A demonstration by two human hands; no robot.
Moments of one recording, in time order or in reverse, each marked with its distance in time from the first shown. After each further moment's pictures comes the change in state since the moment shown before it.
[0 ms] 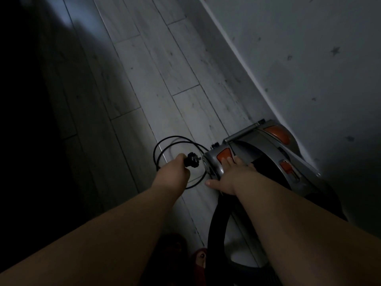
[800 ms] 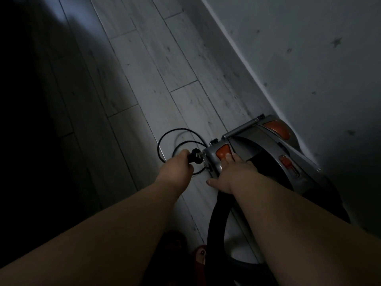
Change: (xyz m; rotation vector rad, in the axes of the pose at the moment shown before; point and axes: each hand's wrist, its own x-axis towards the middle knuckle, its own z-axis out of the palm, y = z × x) left_hand 0.003 0.012 0.001 -0.001 -0.028 0.019; right_hand 0.008 -0.002 0.008 -0.047 0.006 0.022
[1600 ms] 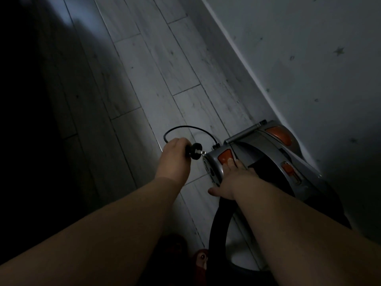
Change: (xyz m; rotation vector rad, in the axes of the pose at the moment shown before) left_hand 0.012 0.004 -0.018 -0.097 0.337 0.105; right_hand 0.003 0.000 0.003 0.014 -0.011 -0.004
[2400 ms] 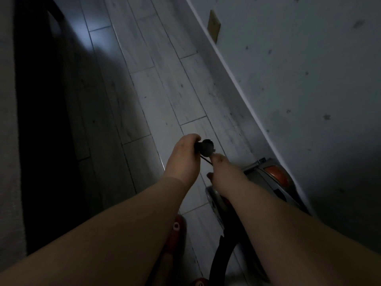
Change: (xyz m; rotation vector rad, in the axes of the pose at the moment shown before) left_hand 0.058 0.061 -0.083 -0.194 0.089 0.010; right_hand -0.030 -0.018 -0.121 0.401 0.401 -0.223
